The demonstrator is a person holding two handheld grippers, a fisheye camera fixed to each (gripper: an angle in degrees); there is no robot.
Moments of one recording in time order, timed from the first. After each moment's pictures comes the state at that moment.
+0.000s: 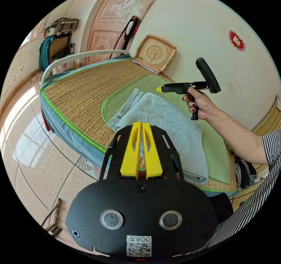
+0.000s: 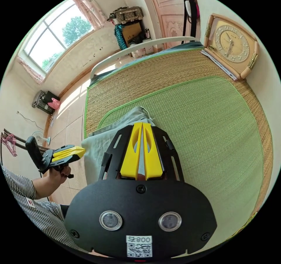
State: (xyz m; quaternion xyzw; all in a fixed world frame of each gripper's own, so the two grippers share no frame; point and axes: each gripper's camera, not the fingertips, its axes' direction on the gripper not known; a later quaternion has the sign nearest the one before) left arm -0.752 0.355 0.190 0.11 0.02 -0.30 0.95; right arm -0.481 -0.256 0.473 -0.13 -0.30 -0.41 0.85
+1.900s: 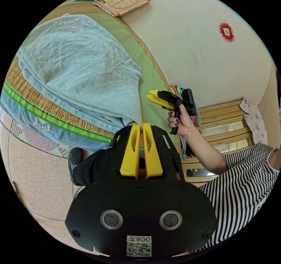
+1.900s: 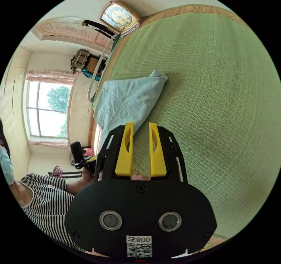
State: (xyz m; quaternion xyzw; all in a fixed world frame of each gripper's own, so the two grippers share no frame) left arm -0.605 0.330 0.283 0.00 0.39 -0.29 0.88; right arm 0.001 -0.219 0.489 -0.15 -0.55 -0.14 0.81
